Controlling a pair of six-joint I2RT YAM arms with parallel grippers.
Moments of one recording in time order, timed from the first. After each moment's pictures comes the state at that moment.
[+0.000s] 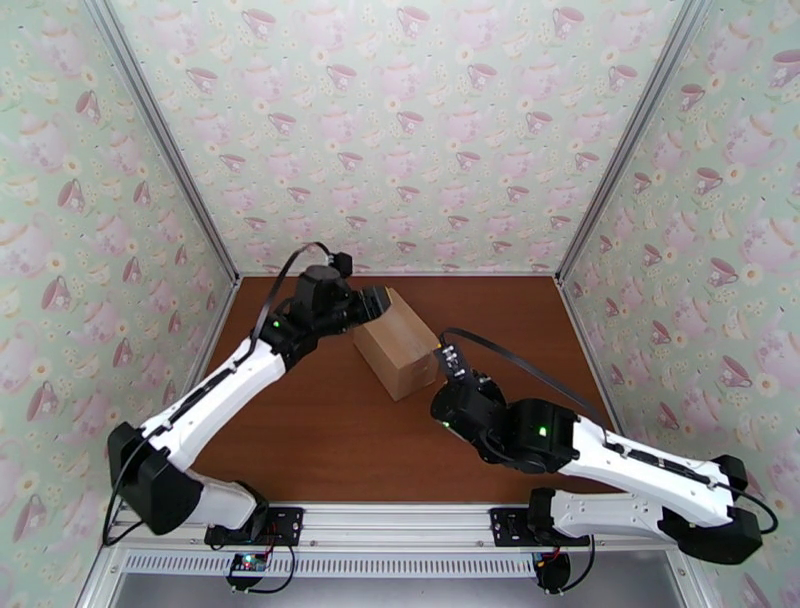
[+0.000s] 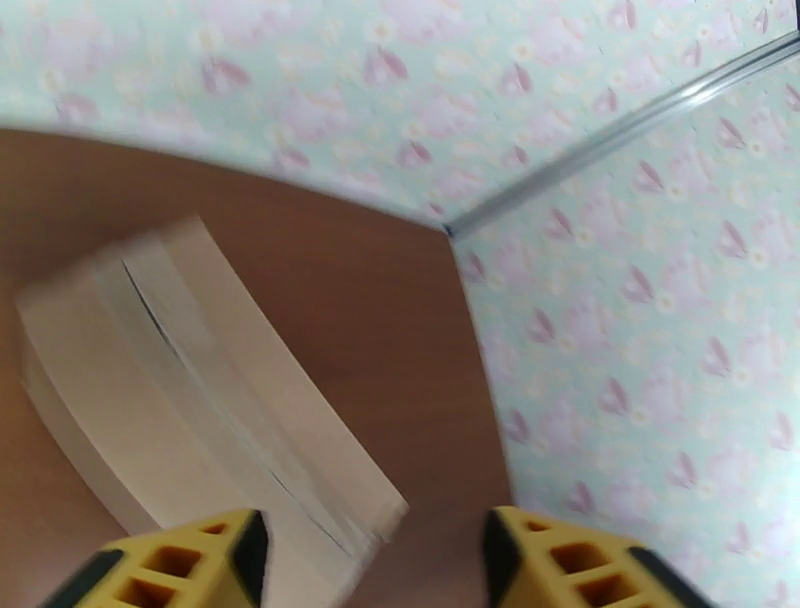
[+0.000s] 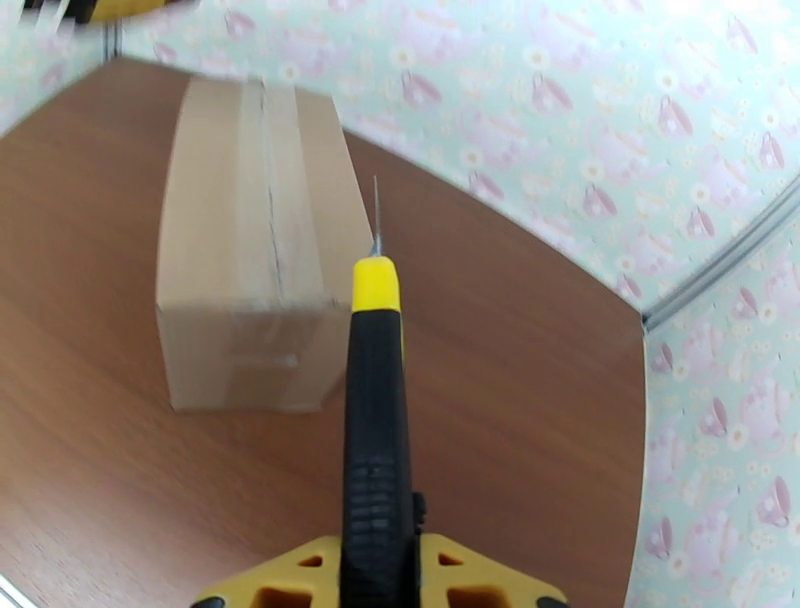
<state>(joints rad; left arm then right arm) -0.59 1.42 1.29 -0.32 0.21 -0.84 1.23 1.07 1.13 -0.94 0.86 0.31</state>
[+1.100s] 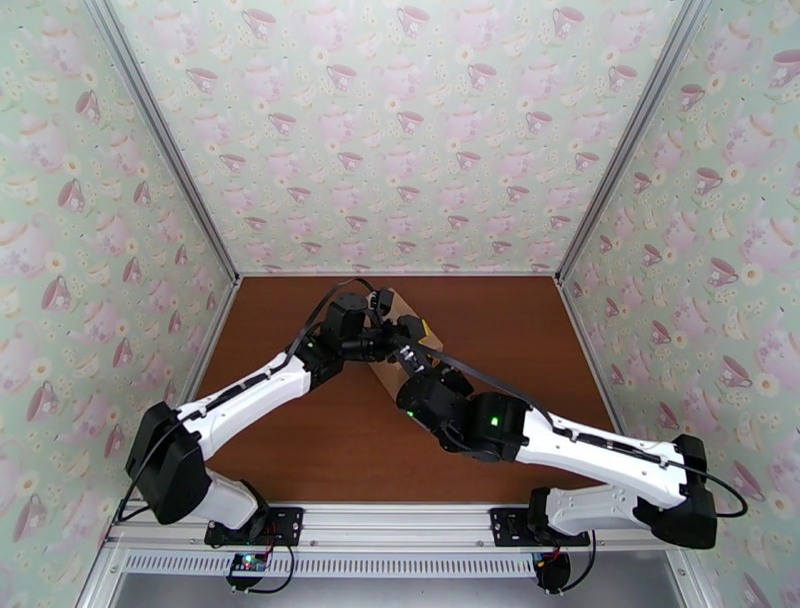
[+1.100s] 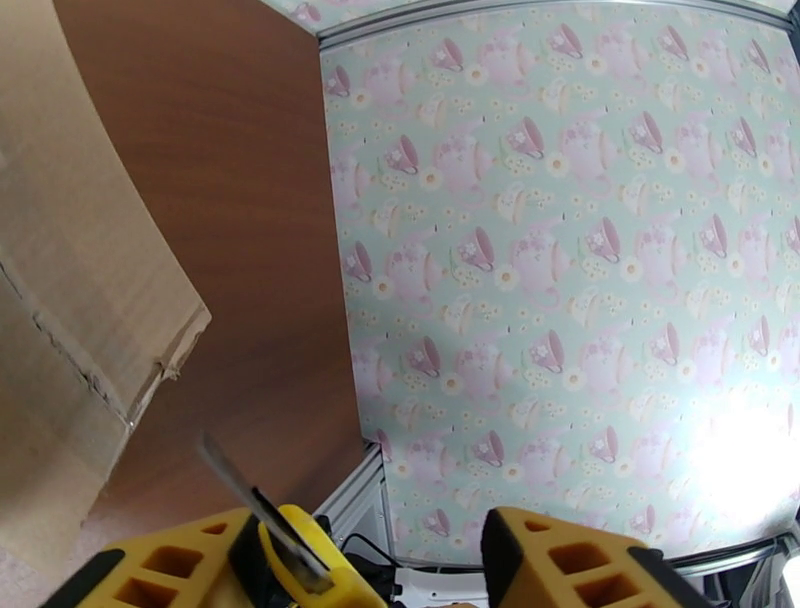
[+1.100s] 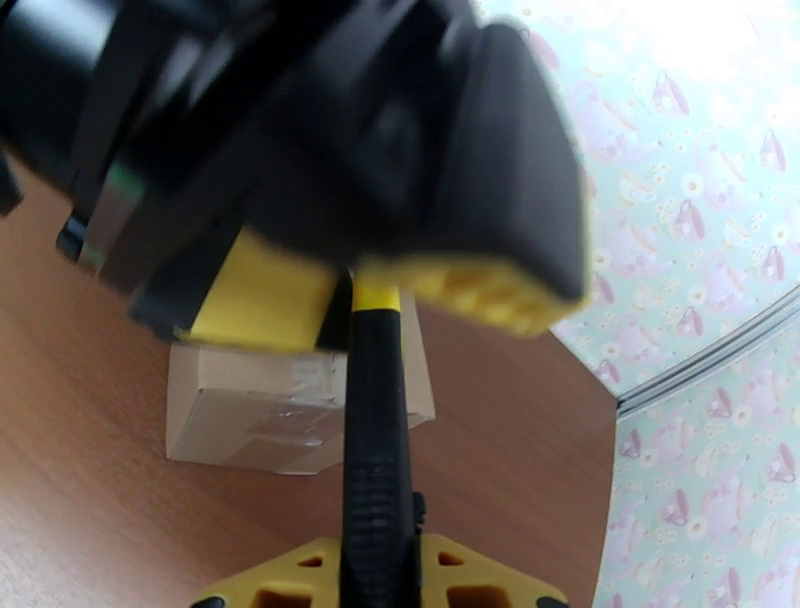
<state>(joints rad) -0.69 1.50 1.18 -0.05 0.51 -1.15 1.23 1.24 1.16 -0.74 0.92 0.08</state>
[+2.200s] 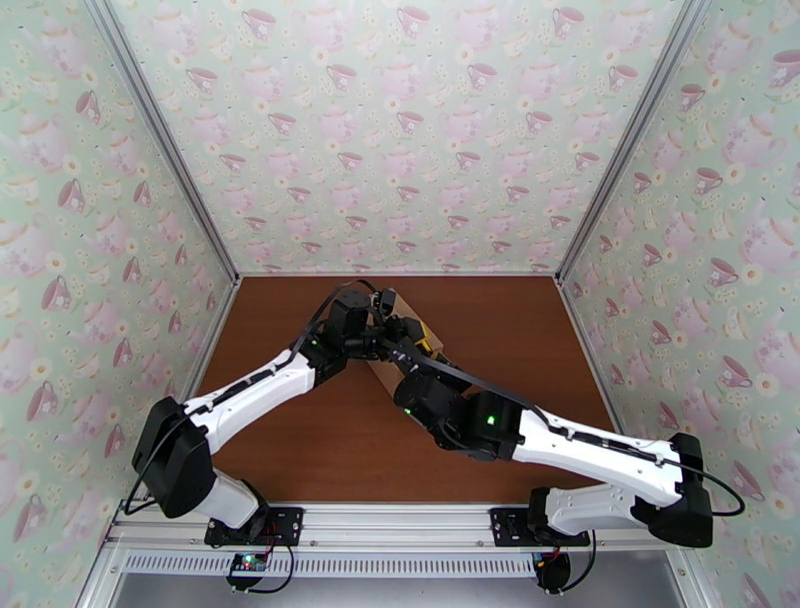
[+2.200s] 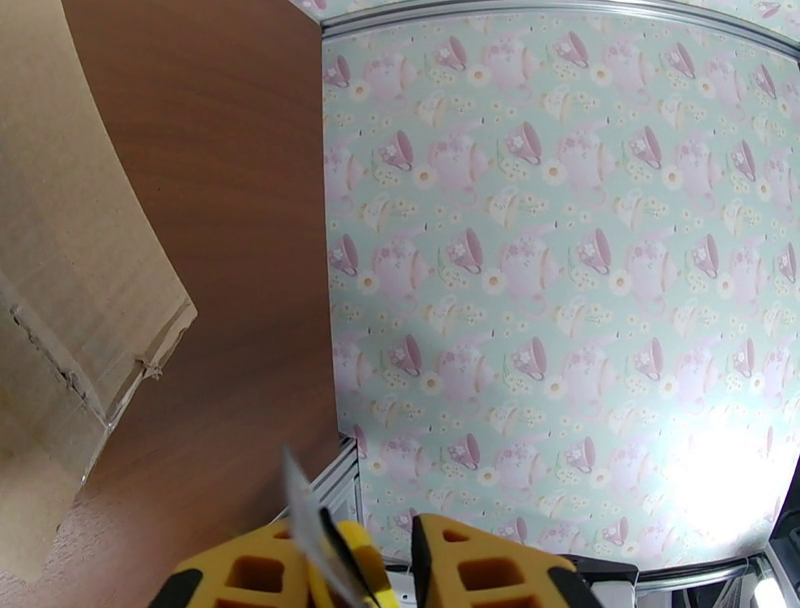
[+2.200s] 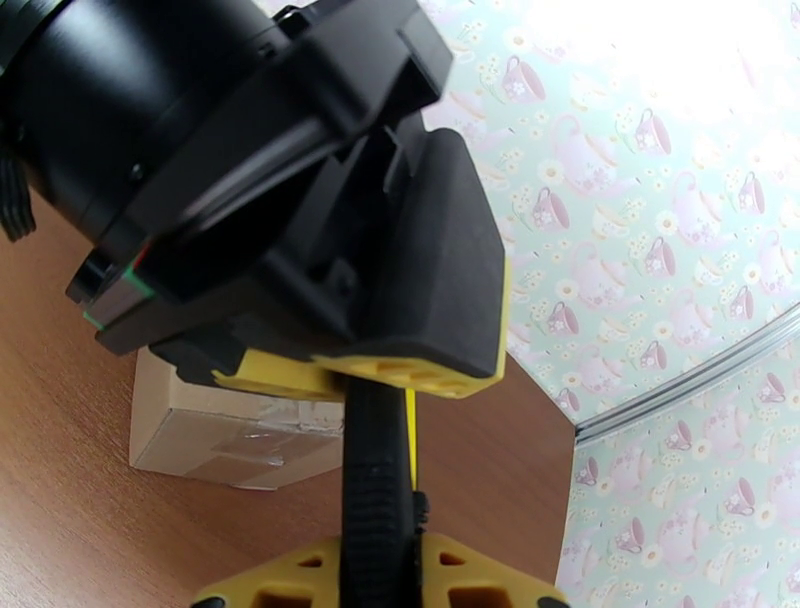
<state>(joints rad) -0.69 1.54 1.20 -0.02 0.54 -1.23 1.23 1.25 1.16 -0.70 0.96 -0.03</state>
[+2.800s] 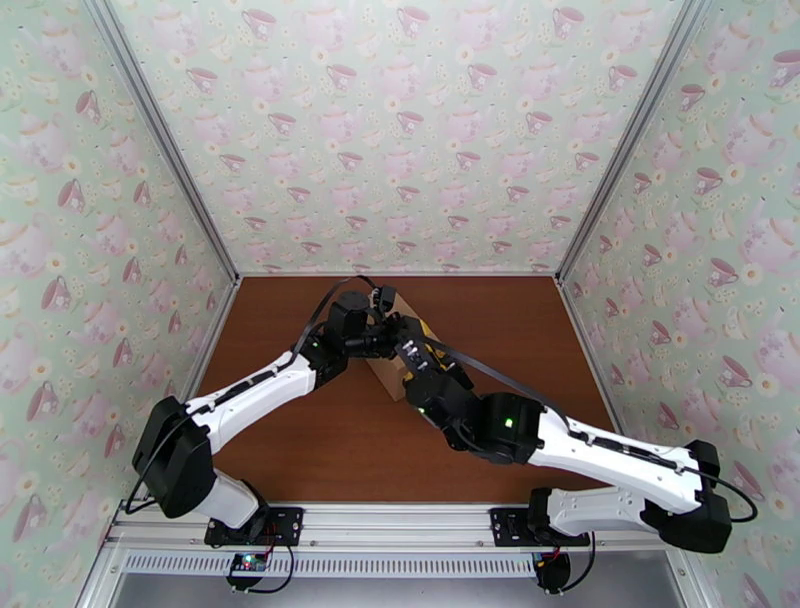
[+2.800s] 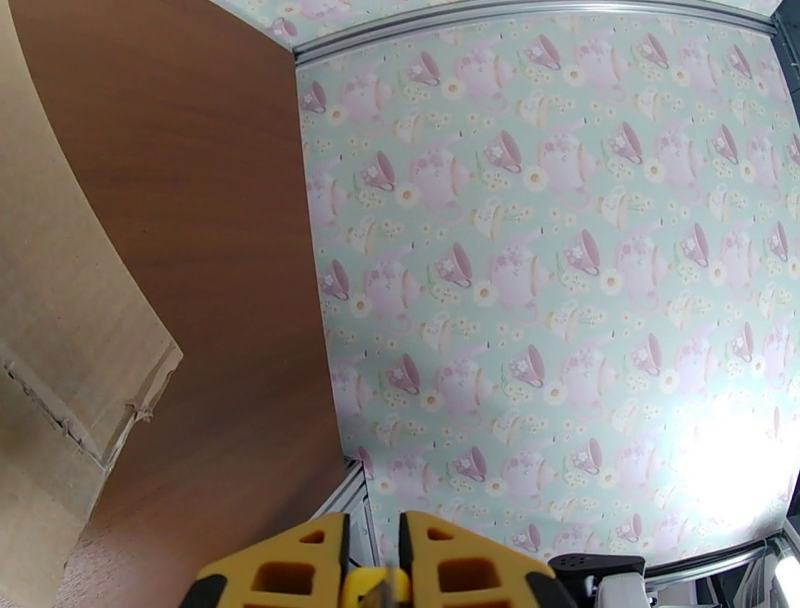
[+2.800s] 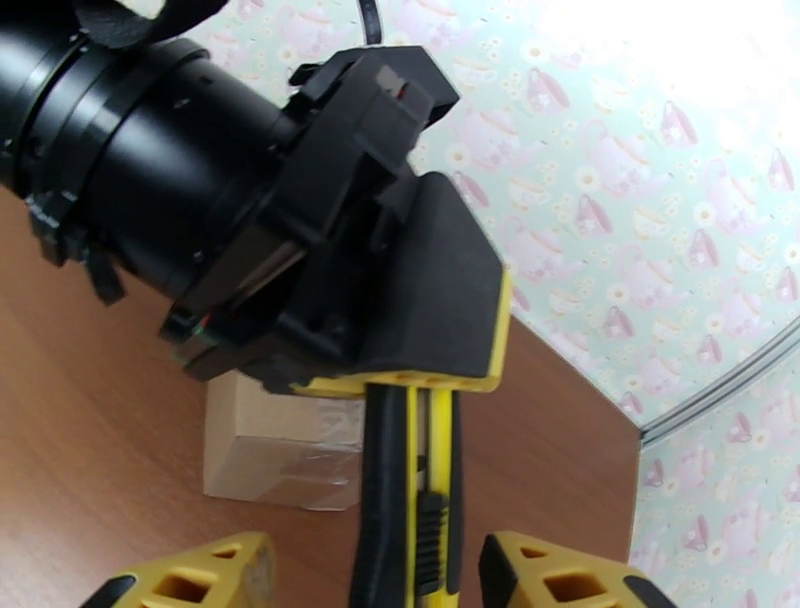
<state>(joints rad) -0.68 1.54 1.18 0.05 0.51 -1.18 1.20 1.16 1.17 -0.68 0.80 0.09</state>
